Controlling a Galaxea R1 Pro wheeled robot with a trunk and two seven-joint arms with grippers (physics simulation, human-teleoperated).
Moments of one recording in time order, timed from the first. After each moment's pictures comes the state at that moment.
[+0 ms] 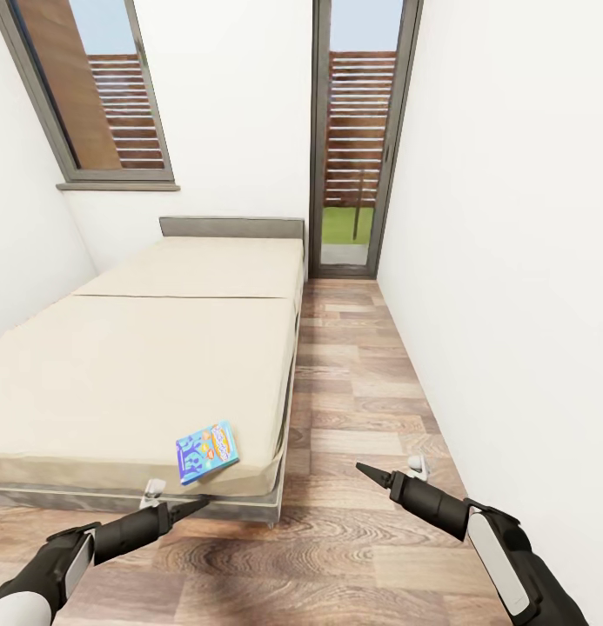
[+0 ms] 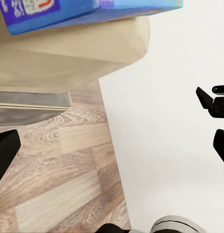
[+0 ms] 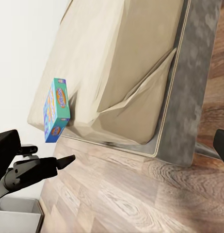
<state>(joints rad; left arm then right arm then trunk) -0.56 0.22 0.41 -0.45 -0.06 0.41 -1.34 -0.32 -0.13 -0.04 -1.14 -0.60 0.66 0.74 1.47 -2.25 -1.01</state>
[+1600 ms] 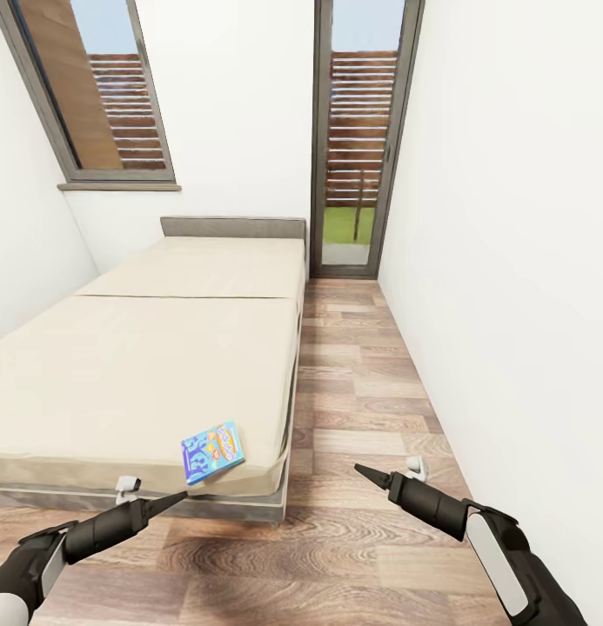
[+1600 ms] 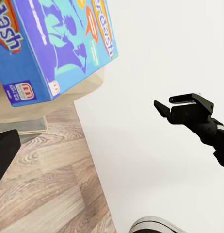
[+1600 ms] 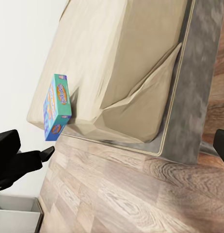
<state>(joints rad) -0.56 0.27 0.47 -0.46 -0.05 0.38 -1.54 -0.32 -0.13 -0.04 -1.14 -0.60 0.66 0.74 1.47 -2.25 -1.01</state>
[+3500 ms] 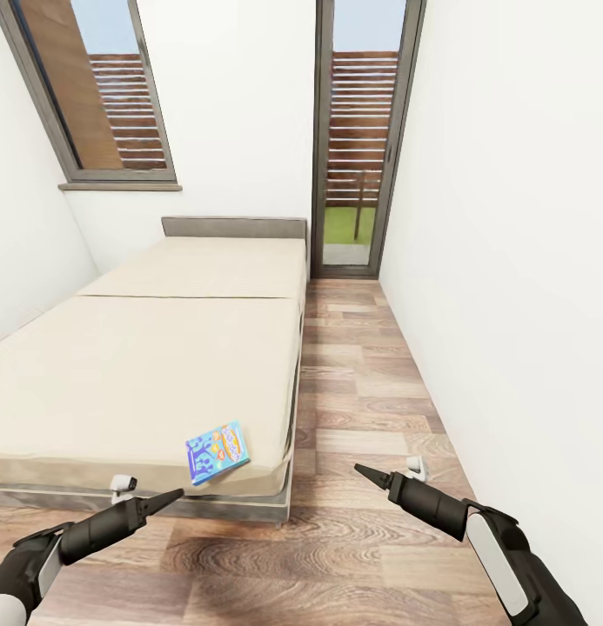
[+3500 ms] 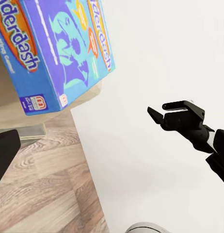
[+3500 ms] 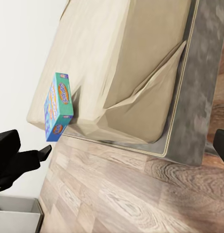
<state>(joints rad) -0.56 0.28 0.50 -0.45 -0.05 0.39 -1.57 -0.32 -0.13 -0.04 -1.14 -0.60 0.66 0.74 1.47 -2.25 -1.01</state>
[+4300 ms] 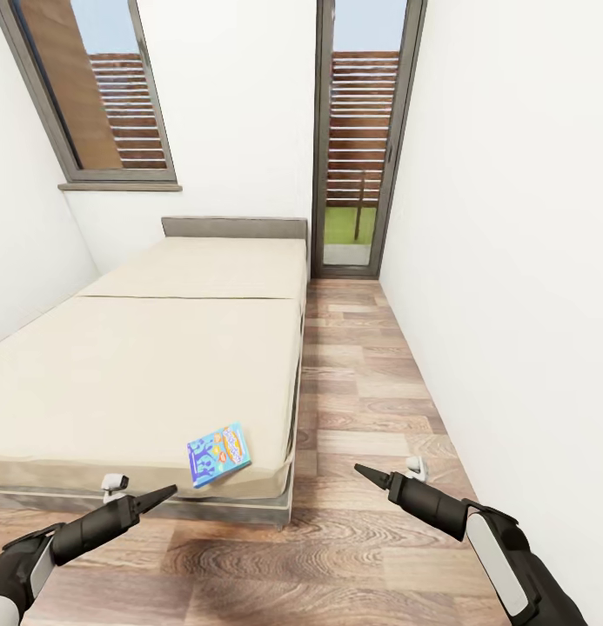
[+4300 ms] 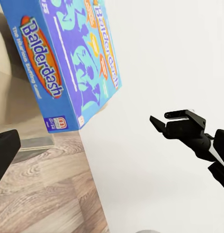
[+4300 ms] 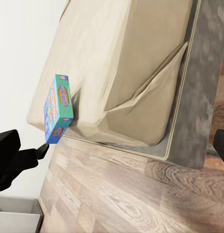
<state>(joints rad) -0.56 0.29 0.54 -0.45 -0.05 0.39 -1.57 -0.32 -0.13 -0.04 -1.14 -0.60 0.66 0.74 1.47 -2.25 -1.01</state>
